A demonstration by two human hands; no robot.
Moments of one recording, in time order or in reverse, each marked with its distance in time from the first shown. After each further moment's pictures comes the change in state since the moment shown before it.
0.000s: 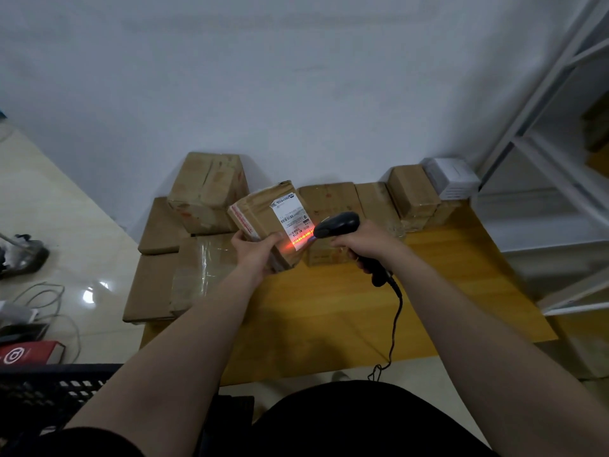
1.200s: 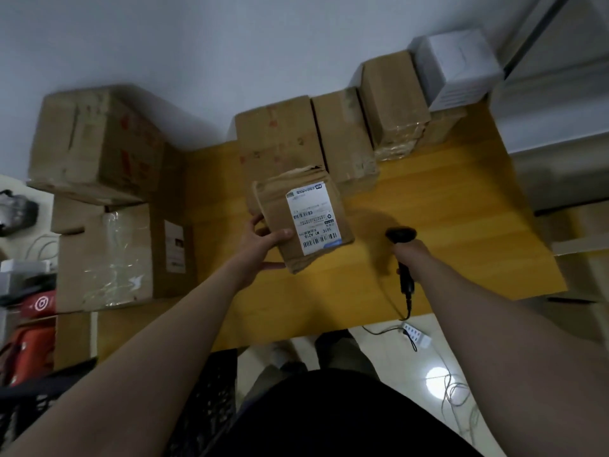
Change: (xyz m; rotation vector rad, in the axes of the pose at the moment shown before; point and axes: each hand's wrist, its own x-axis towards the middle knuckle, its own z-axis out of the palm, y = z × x) left_hand 0.045 -0.103 0.153 0.333 -0.276 -0.243; right_hand 0.149 0.298 -0.101 0.154 0.105 0.732
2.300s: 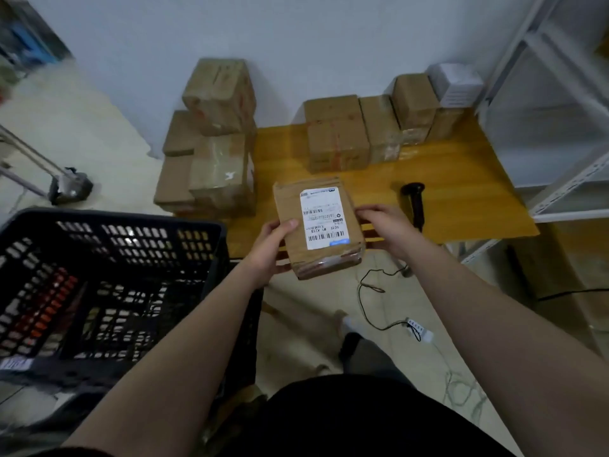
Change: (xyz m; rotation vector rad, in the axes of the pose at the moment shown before) left_hand -0.279 -0.207 -0.091 -0.170 0.004 0.152; right_hand -0.322 0.162 0.110 0.246 -0.199 -0.621
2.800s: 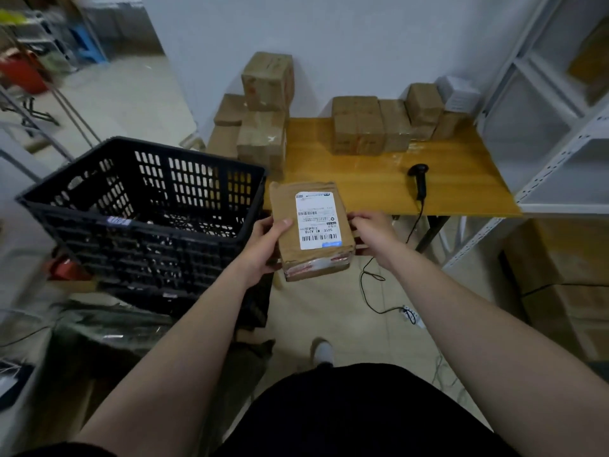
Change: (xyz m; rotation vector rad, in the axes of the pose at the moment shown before) left_hand -0.218 -0.131 -0.075 0.006 0.081 0.117; right_hand -0.231 0.103 0.082 -0.110 0.006 -0.106
